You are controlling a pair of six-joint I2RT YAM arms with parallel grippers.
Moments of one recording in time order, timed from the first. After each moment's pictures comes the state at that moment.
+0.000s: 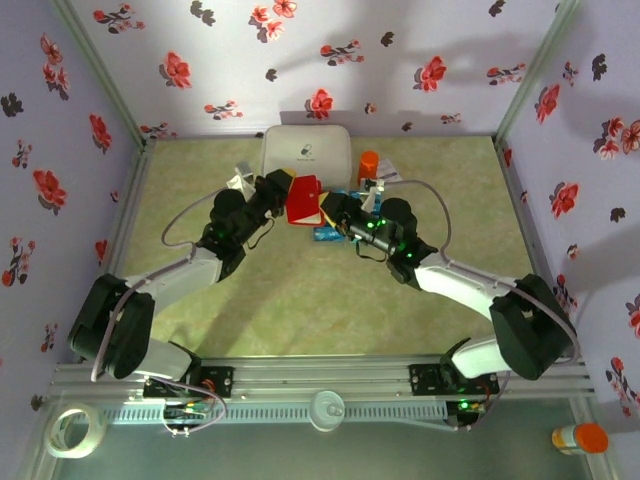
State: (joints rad) left arm -0.57 1.42 0.77 0.71 0.10 -1.44; right arm 0.66 1.39 0.74 0.61 -0.35 1.27
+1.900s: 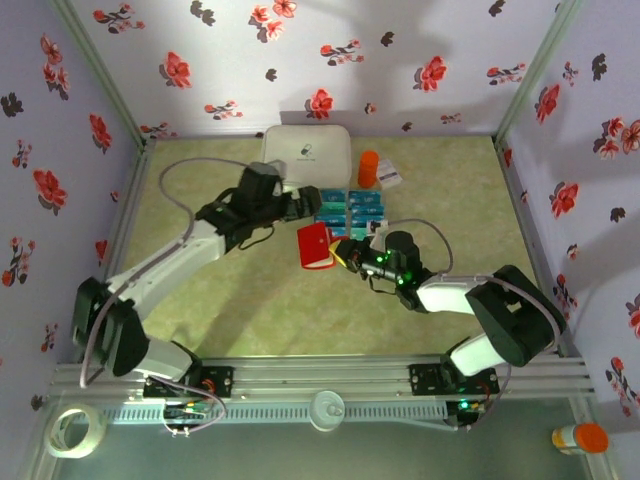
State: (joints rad) left arm -0.69 1.49 1.26 -0.46 0.00 -0.67; right arm 0.61 1.47 0.42 0.79 -0.47 1.33
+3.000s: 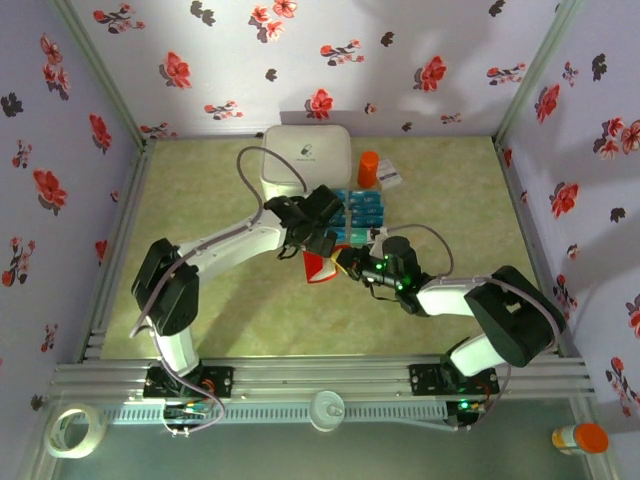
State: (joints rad) left arm -0.87 1.78 1.47 -0.89 -0.33 -0.47; right arm 0.63 1.47 0.39 0.72 -0.43 1.27
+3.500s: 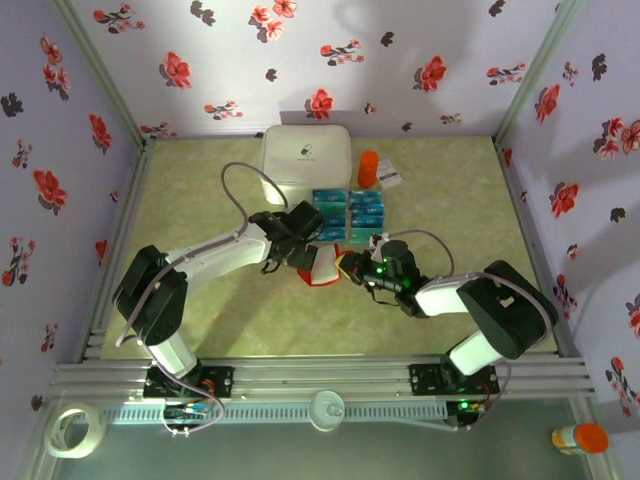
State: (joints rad) left arm -0.84 1.69 1.22 -0.81 -0.35 -0.47; right arm 0.62 1.53 0.36 0.73 -0.39 1.27
